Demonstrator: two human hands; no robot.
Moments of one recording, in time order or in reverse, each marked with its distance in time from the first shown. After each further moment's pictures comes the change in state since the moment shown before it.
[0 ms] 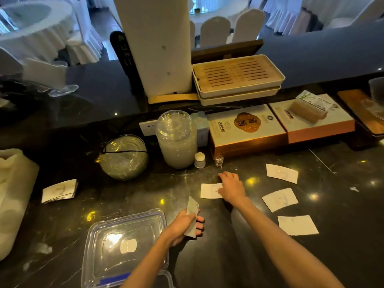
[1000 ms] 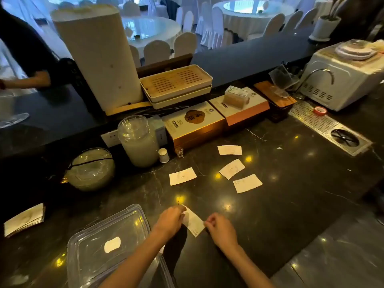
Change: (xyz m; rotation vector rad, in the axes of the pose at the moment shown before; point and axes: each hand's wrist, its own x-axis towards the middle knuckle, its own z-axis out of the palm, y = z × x) left_hand -0.041 -0.045 0.033 1.689 0.141 0.584; right_hand -0.244 0.002 0.076 0.563 0.157 0.416
